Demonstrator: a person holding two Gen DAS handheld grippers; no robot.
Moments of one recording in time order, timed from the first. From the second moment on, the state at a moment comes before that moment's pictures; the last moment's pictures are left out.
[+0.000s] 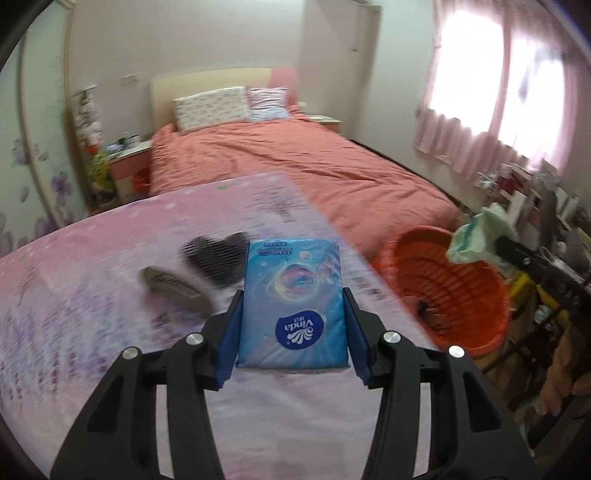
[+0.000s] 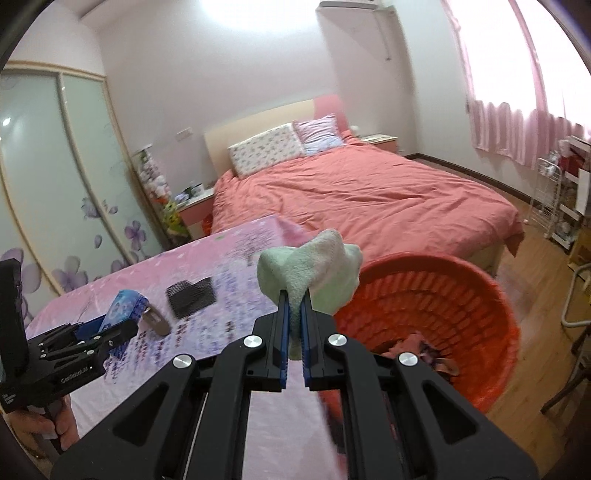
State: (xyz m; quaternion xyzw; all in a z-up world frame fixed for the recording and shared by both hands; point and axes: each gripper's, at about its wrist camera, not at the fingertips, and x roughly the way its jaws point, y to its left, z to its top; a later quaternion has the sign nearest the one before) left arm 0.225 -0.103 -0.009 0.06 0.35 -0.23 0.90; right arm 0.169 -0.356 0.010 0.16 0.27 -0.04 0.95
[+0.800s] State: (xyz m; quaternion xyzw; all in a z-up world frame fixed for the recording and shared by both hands) left arm 0.239 -0.298 -0.055 0.12 0.38 -0.35 0.85; right arm 0.173 -0.459 -0.041 0.23 0.30 -0.12 0.92
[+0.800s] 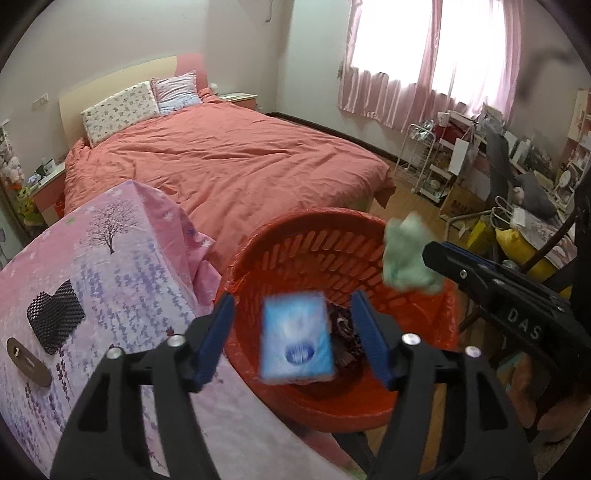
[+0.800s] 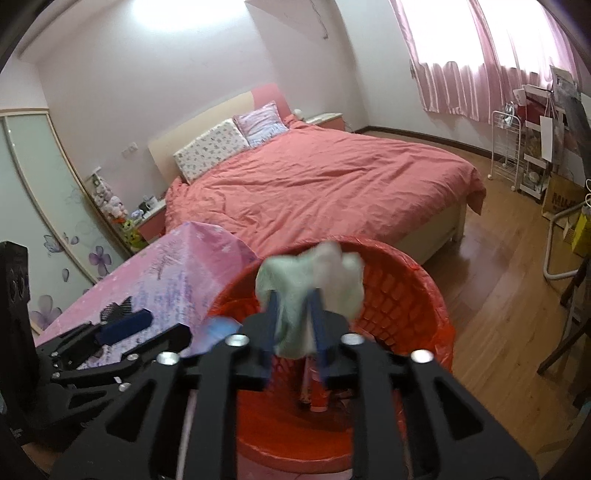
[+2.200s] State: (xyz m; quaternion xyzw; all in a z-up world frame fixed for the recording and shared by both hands) left arm 0.359 0.019 -0.103 0.05 0.45 -0.01 0.89; right arm 0.196 -0.307 -0.053 0.13 0.34 -0.04 0.93
